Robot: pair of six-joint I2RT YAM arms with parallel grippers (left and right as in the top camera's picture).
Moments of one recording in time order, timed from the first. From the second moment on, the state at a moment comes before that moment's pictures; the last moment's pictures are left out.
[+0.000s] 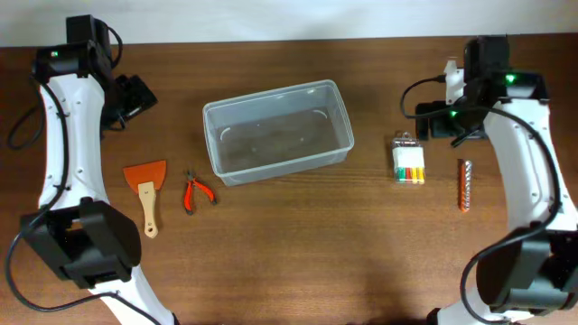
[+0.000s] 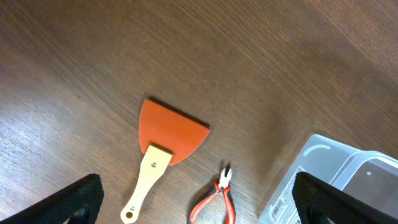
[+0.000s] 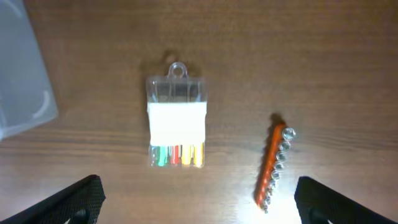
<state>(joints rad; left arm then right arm) 0.16 2.02 2.06 -1.36 -0.12 -0.50 -0.09 1.78 1.64 -1.13 0.00 -0.08</state>
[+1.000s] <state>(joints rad) 0.16 2.02 2.06 -1.36 -0.12 -0.50 -0.05 1.85 1.24 -0.72 0.00 -0.11</state>
